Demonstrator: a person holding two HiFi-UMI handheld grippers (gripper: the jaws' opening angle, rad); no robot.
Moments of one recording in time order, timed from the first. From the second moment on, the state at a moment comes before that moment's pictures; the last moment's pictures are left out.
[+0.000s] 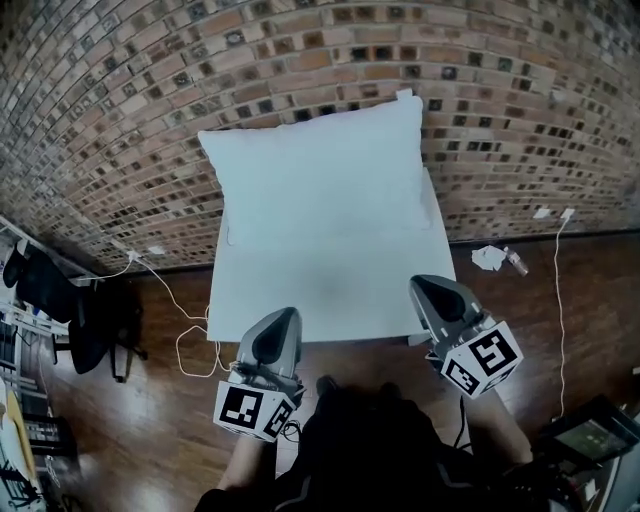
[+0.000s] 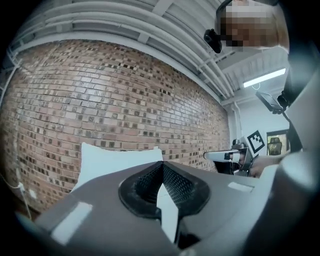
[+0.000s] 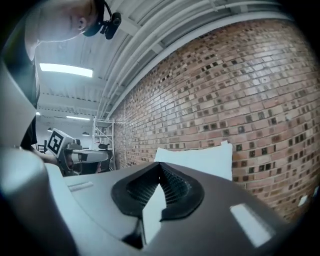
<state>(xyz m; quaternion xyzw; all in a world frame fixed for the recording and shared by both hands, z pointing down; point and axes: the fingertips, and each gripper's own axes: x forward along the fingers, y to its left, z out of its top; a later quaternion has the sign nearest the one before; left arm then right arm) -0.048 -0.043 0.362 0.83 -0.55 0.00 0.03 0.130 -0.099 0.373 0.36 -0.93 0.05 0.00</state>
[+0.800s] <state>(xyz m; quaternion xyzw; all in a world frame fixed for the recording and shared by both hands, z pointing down) -0.100 -0.029 0.357 0.85 -0.53 -0.01 0.02 0.095 -0.079 0.370 0.41 -0.91 0.01 0.03</state>
